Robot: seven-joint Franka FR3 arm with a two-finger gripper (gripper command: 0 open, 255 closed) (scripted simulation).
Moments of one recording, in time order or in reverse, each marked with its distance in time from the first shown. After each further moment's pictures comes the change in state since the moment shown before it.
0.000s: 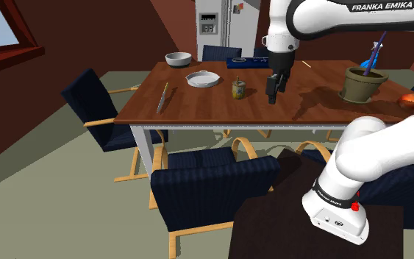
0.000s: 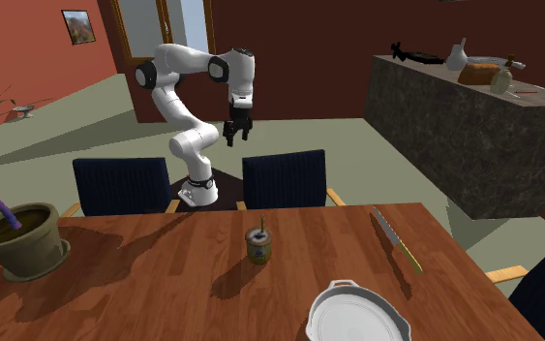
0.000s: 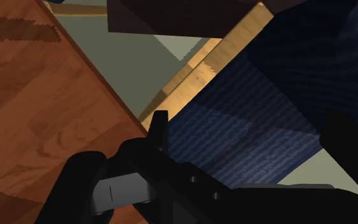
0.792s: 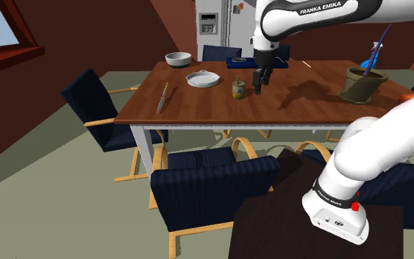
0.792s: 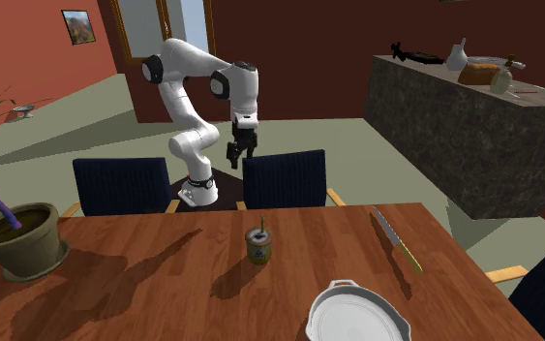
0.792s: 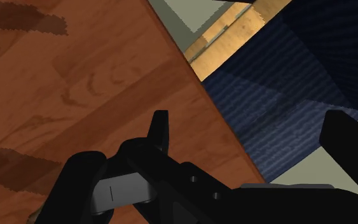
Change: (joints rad) arm -0.042 0.303 -0.159 0.132 -0.073 0.215 -0.188
